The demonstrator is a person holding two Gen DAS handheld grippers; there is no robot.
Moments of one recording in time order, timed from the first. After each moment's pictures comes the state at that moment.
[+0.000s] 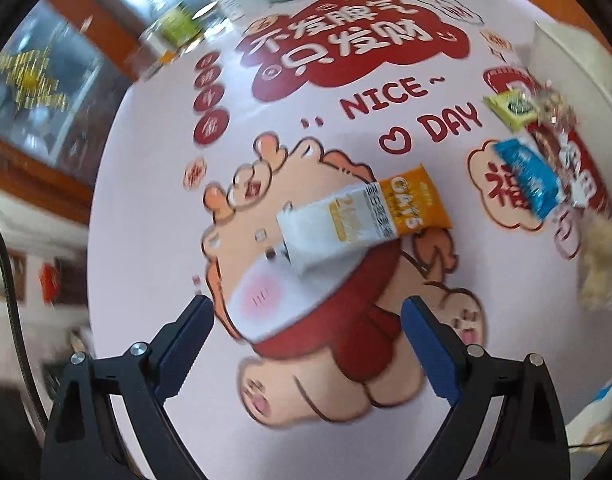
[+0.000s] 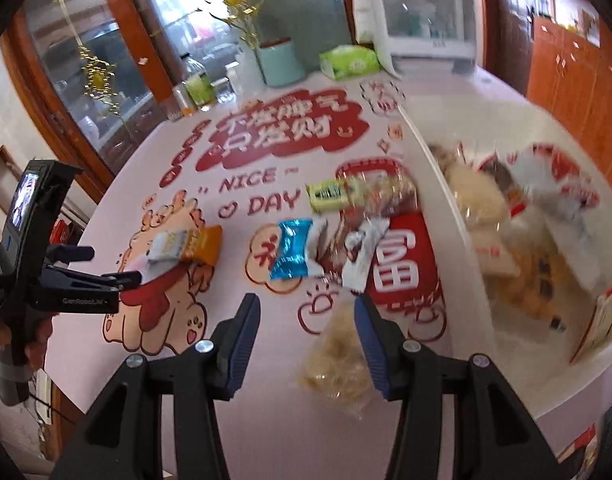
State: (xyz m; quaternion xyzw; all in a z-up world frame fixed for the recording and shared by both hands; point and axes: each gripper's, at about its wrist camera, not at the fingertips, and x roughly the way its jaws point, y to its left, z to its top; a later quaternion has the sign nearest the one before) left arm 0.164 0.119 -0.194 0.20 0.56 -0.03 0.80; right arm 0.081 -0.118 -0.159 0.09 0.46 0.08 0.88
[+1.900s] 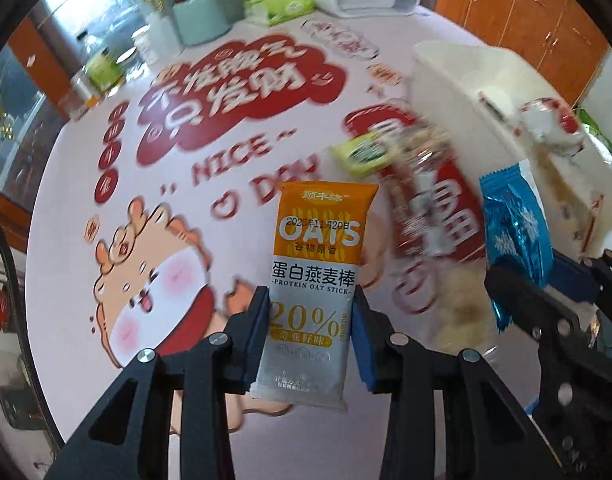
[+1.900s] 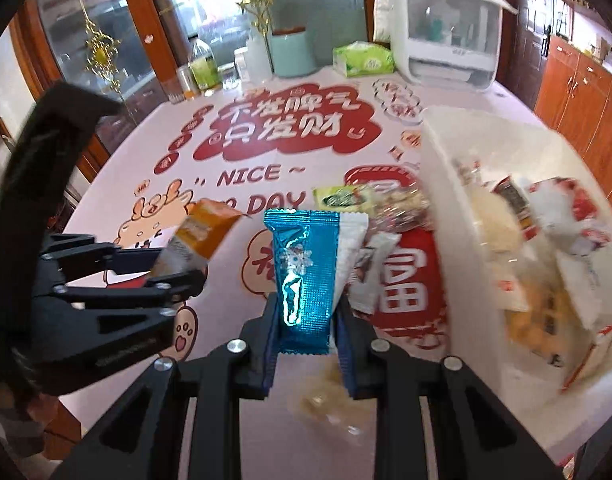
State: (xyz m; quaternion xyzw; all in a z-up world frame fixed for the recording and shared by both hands) left arm 0.146 -0.007 -0.166 0.12 0.54 -0.14 0.82; right arm 0.101 -0.105 -0.154 0.04 0.47 0.09 0.88
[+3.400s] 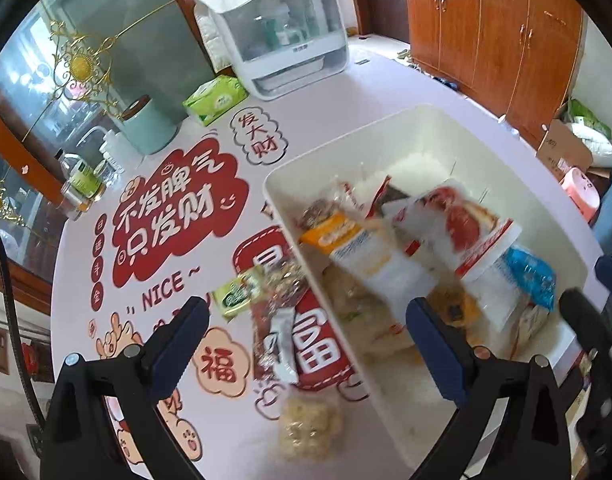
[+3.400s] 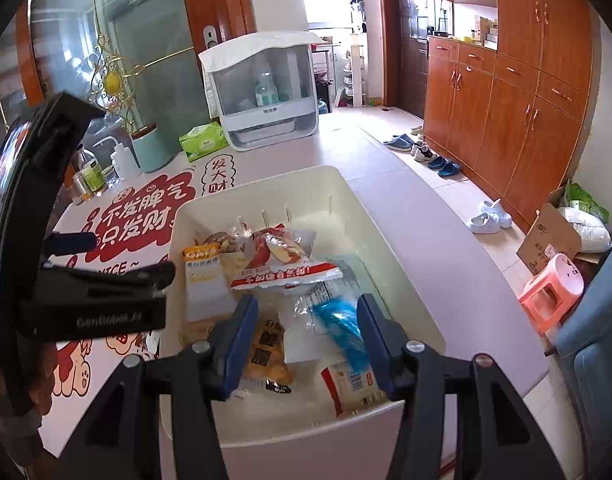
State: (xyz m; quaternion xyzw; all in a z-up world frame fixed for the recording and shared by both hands) left arm 0.153 -0.192 -0.098 0.19 0.47 -0.13 0.85; right arm 0.056 -0.325 -0.092 0.09 0.39 -0.08 0.91
